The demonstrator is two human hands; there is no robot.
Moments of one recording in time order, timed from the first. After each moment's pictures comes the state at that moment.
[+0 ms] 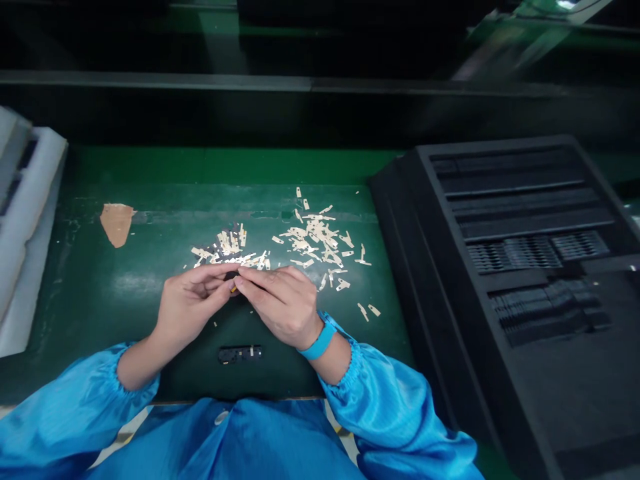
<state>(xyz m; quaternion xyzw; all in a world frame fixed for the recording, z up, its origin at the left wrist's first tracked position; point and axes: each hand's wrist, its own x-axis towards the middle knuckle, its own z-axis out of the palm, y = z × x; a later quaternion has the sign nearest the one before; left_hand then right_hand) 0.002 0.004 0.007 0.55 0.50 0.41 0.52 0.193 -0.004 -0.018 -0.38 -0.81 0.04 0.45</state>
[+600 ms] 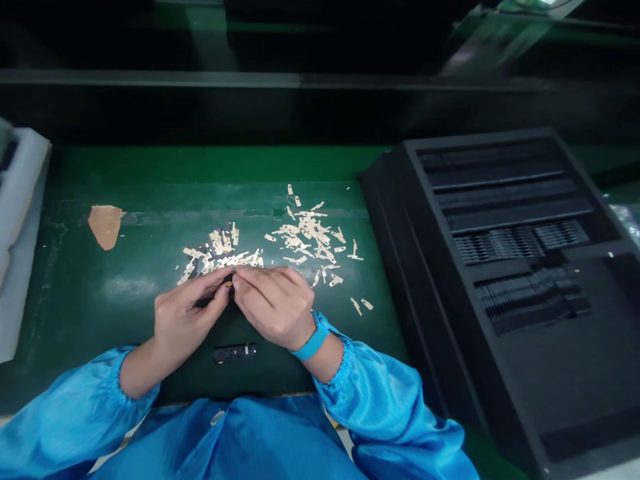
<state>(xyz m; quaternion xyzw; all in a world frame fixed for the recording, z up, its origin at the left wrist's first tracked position) 0.005 -0.006 0.003 0.75 0.48 0.40 0.22 0.187 -0.008 -0.011 -0.42 -0.81 -0.05 0.41</state>
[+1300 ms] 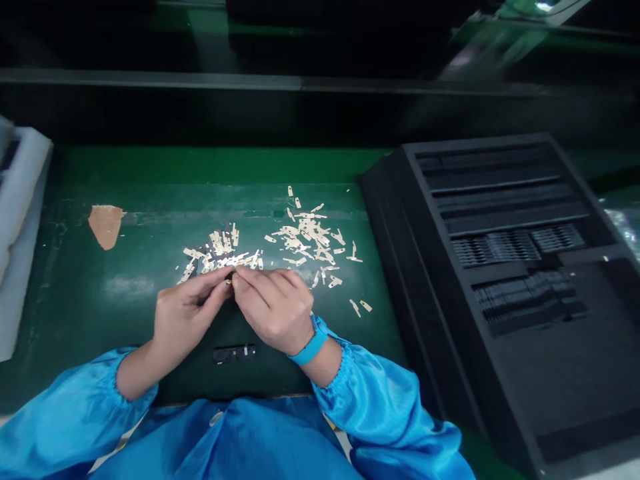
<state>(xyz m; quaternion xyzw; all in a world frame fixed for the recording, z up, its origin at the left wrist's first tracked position) 0.004 -0.006 0.002 0.71 0.51 0.39 0.29 0.182 -0.010 -0.006 -0.44 -0.80 -0.07 0.40</state>
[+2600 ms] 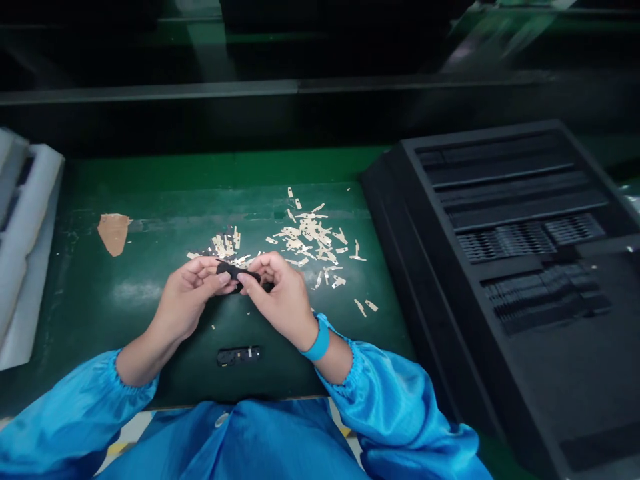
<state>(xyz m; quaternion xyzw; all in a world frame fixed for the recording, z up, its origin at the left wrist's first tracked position) 0.000 0.019 -0.007 0.34 0.49 0.42 0.68 0.179 -0.001 -0.019 -0.52 -0.55 0.43 0.49</state>
